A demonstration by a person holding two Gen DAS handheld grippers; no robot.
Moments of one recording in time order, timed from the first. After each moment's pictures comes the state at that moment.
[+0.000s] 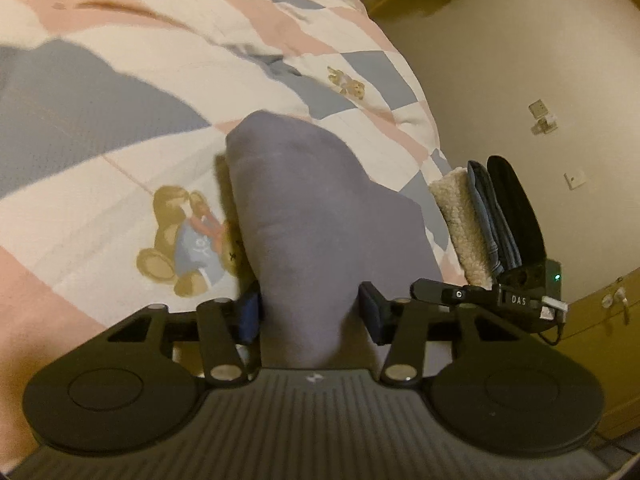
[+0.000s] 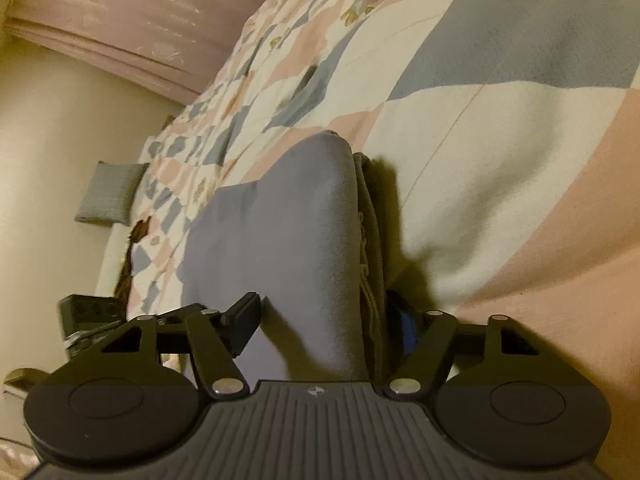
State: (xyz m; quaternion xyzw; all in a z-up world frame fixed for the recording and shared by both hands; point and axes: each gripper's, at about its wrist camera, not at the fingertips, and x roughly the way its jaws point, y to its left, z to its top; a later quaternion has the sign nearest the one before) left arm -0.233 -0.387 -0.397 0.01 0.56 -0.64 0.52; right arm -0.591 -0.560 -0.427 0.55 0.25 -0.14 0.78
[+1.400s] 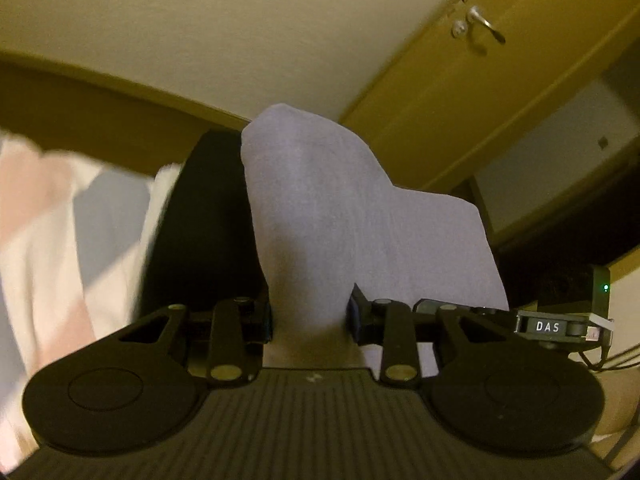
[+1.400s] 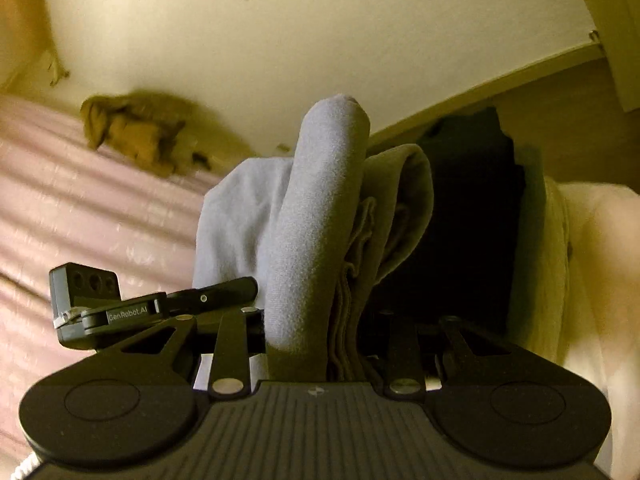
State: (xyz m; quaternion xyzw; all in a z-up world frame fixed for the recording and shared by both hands) left arm -0.599 -0.796 -0.143 0.40 0.34 -0.85 0.09; right arm -0.825 -0.548 -0.190 0.56 -0.16 -0.59 0.56
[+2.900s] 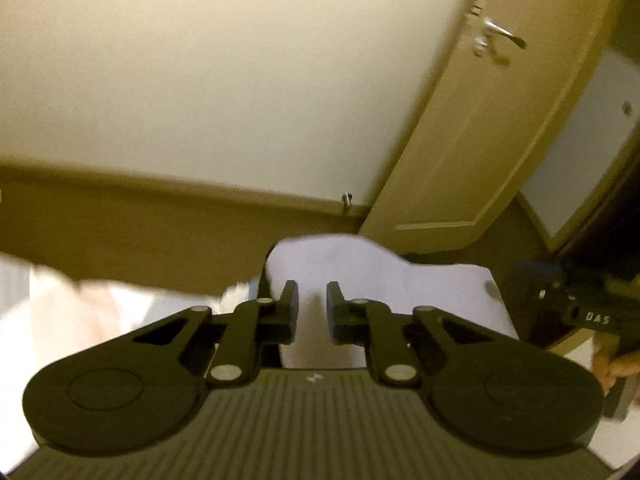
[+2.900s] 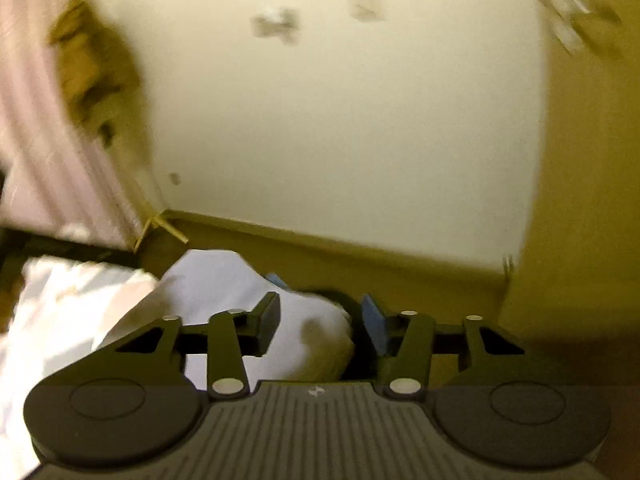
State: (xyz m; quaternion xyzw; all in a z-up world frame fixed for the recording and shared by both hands) left arm -0.607 -0.849 -0.190 0.34 0.19 -0.91 0.15; right arm -0.772 -0.611 -0.183 0.29 0.11 -0.79 0.53
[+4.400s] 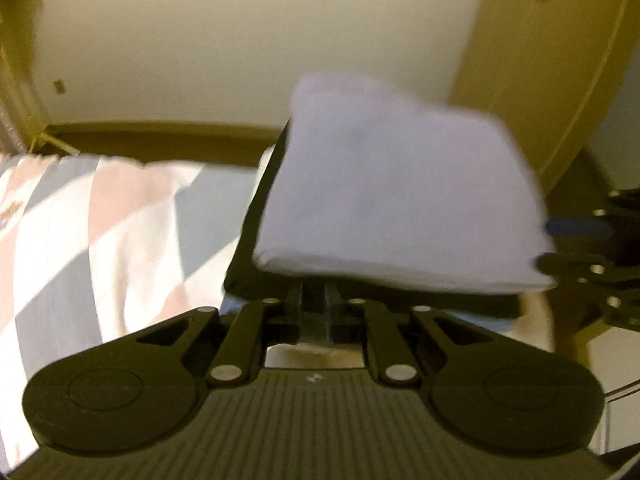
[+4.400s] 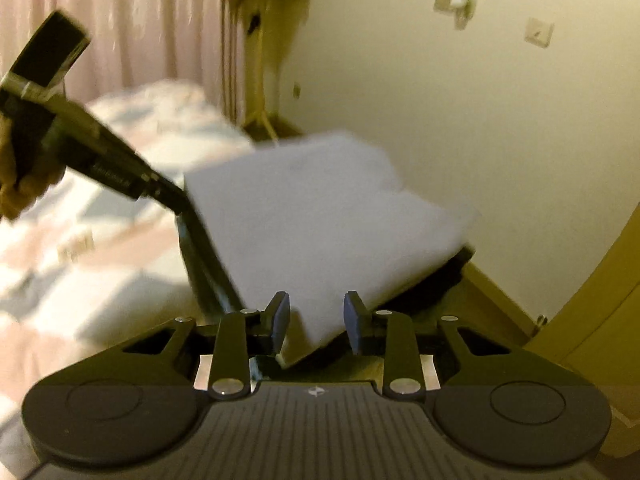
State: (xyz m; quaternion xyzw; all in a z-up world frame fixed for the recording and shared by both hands) left arm -0.530 -0.718 -0.227 0.40 0.17 -0.86 0.27; right arm -0.681 -0.544 -0.214 0.22 0.27 -0.66 0.66
